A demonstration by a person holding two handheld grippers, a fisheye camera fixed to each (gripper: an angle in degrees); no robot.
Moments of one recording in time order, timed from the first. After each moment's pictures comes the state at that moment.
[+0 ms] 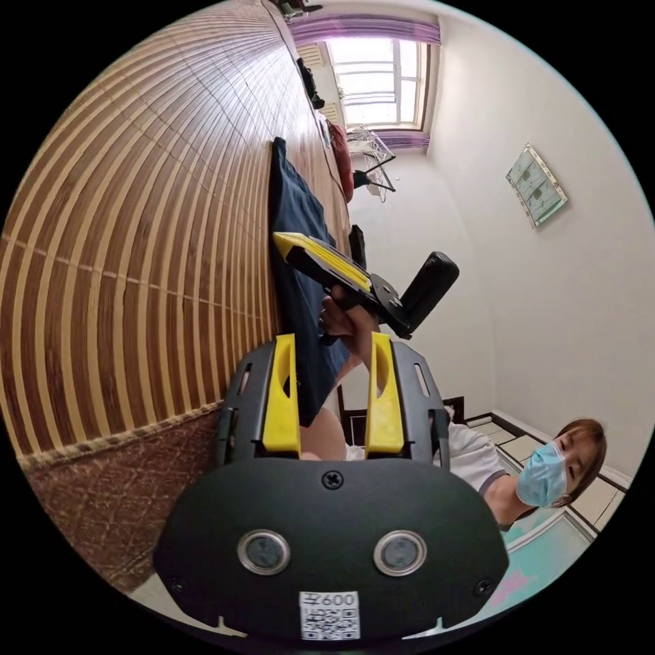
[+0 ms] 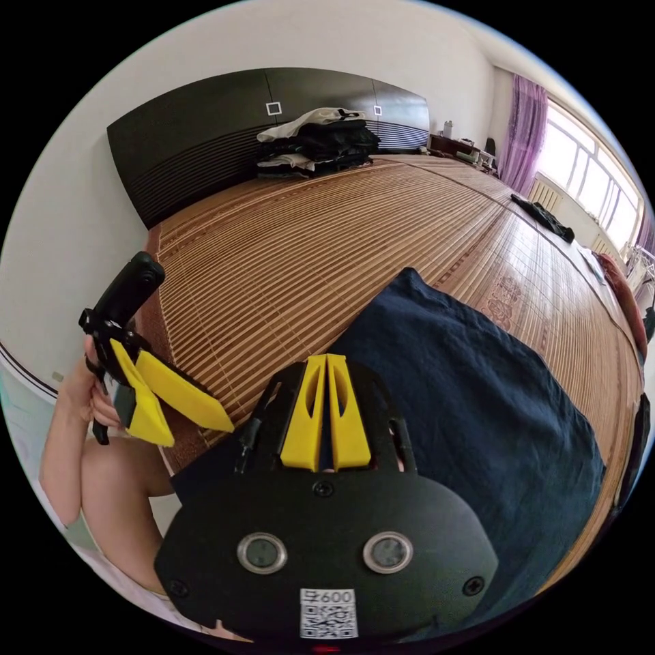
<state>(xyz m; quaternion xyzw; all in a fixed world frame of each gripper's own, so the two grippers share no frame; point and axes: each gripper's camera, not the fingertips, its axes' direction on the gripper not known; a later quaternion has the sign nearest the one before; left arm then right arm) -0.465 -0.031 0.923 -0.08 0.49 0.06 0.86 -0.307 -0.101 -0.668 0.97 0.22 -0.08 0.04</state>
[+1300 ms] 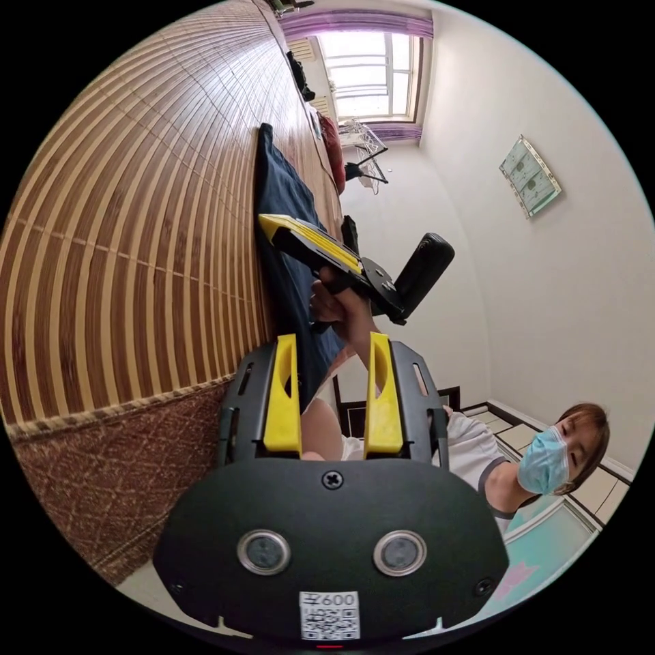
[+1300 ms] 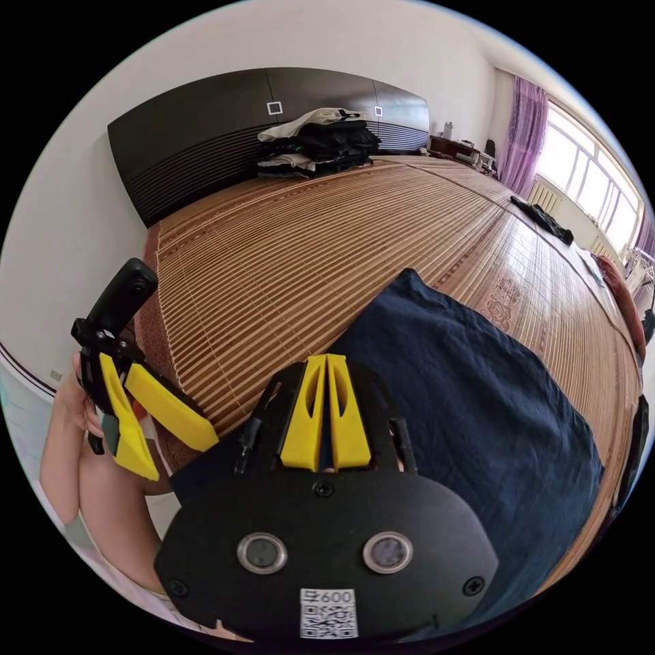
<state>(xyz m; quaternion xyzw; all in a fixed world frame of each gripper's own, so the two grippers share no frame) -0.515 -0.037 0.877 -0.09 0.51 0.09 0.85 -0.288 -0.096 -0.644 0.97 0.22 -0.07 0.04</state>
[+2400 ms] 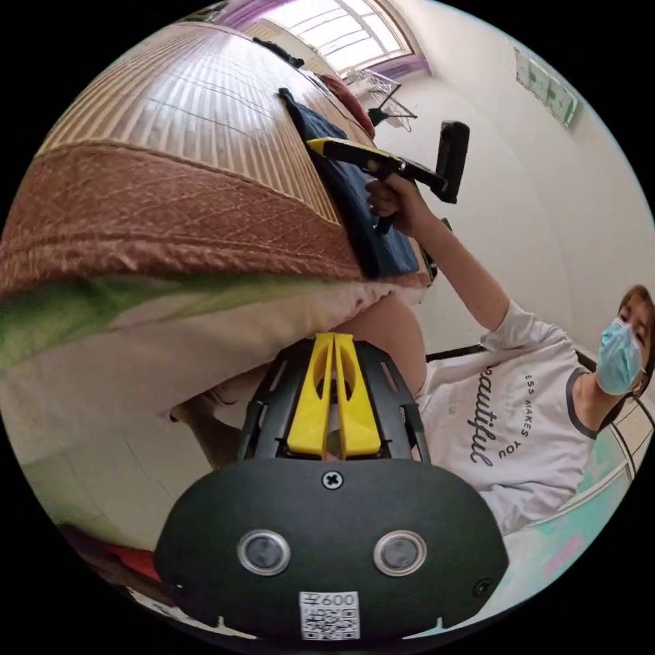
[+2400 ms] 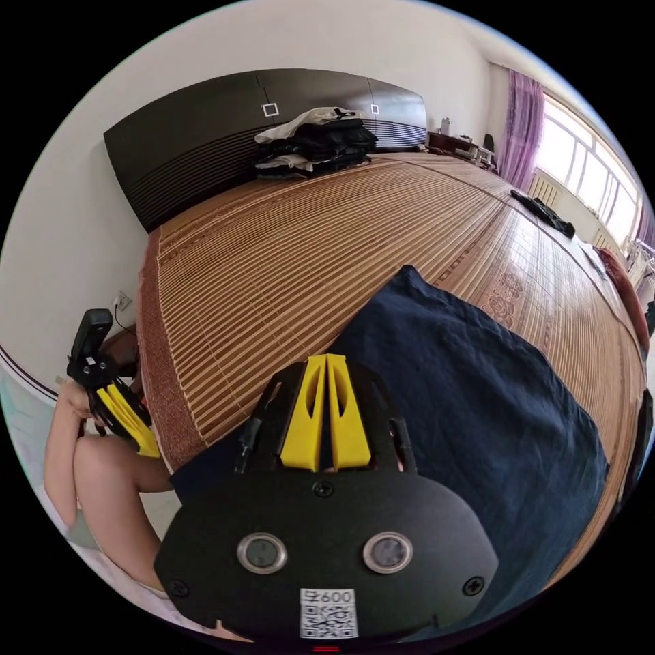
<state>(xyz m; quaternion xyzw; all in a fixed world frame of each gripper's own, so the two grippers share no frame) -0.537 0.163 0.752 -0.09 0.34 0.19 0.92 -0.220 -0.108 -0.620 0.97 0.21 -0.08 0.04</state>
